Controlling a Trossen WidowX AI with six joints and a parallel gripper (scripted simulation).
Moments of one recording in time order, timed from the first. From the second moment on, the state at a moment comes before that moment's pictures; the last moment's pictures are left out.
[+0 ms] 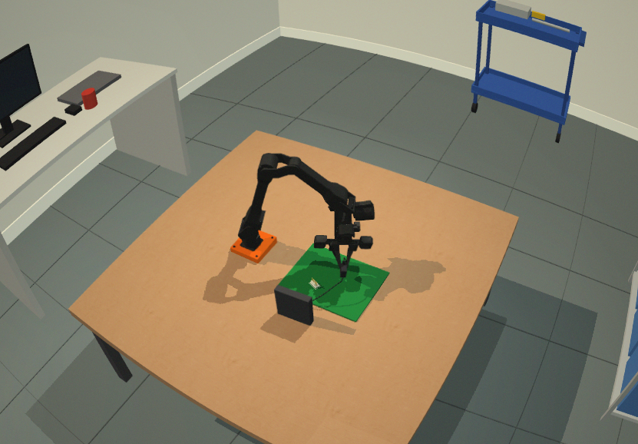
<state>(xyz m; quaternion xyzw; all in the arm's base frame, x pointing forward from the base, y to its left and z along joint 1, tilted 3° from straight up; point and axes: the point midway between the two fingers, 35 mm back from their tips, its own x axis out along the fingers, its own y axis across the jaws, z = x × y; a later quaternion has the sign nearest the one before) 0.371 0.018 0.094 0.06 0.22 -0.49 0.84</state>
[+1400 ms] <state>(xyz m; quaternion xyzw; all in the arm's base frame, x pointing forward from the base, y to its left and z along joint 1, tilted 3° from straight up) 0.350 0.031 0.111 0.02 0.08 -0.48 0.87</state>
